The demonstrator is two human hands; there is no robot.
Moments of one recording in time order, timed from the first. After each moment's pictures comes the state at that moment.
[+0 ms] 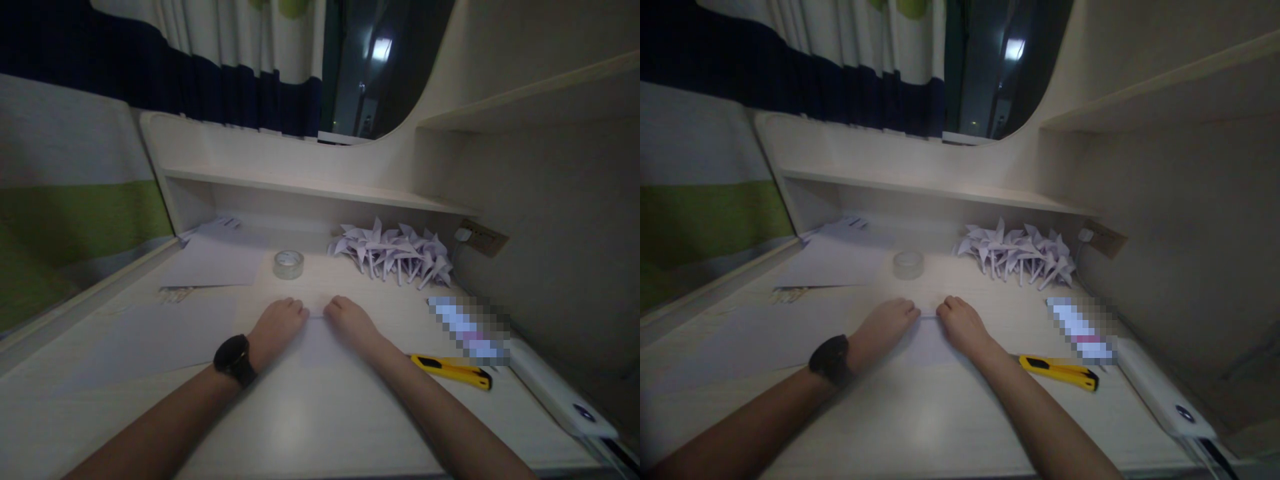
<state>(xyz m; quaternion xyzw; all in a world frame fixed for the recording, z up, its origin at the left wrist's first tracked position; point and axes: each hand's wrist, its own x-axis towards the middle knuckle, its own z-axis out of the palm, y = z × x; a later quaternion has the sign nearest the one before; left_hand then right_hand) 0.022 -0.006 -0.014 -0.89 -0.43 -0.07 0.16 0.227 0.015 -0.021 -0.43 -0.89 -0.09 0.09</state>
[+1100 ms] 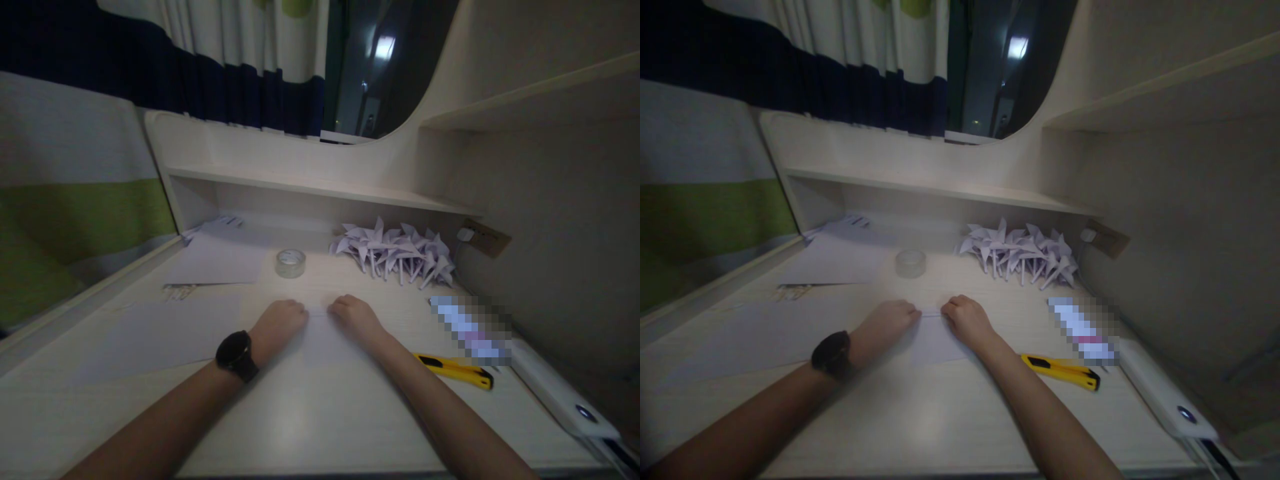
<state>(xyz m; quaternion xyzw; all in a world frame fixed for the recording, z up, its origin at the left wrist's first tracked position) 0.020 -0.006 -0.008 -0.90 -0.41 -0.03 0.14 0.239 0.021 -0.021 -0.40 -0.90 -0.06 0.15</state>
